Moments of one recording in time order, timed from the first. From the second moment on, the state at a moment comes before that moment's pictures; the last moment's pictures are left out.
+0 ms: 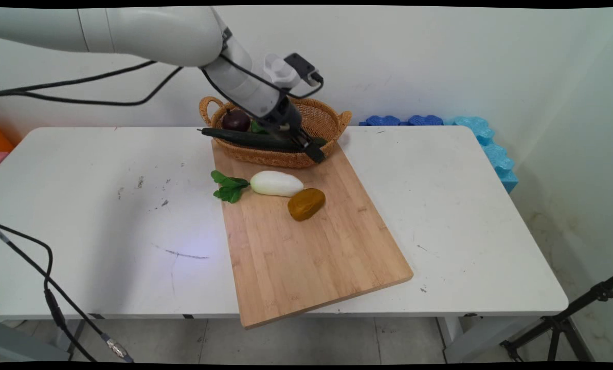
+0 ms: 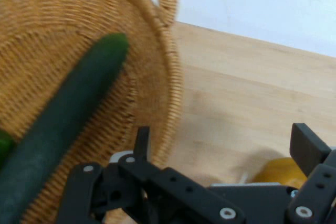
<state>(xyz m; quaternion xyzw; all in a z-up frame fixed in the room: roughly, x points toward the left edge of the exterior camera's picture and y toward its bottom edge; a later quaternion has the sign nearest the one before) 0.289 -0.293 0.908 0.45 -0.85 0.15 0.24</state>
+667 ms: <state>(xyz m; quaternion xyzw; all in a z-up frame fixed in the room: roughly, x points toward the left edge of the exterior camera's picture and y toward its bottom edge) 0.259 -0.245 0.875 0.45 -0.85 0.10 0.24</state>
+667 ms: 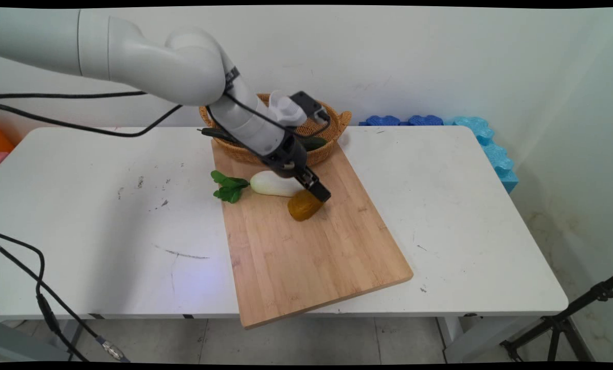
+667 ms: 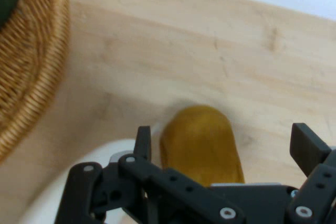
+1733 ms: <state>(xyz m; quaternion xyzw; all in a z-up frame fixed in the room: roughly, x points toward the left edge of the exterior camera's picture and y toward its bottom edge) 0.258 -0.235 0.845 0.42 -0.88 0.10 0.21</state>
